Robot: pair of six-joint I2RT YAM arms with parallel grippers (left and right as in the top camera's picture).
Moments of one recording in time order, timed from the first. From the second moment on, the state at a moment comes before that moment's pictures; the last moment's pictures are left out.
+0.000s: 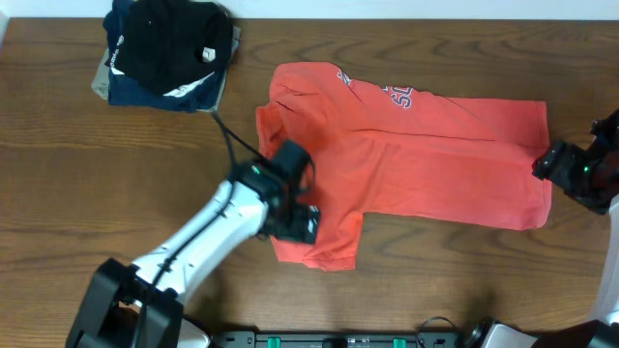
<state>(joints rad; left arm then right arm) -0.59 1.54 0.95 -0.91 0.19 -0.38 -0.48 1.40 1.25 -1.03 -0.15 0.12</state>
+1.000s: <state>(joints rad) -0.72 1.53 0.84 -0.88 0.20 -0.44 -0.48 1.40 1.25 -1.06 -0.13 0.14</state>
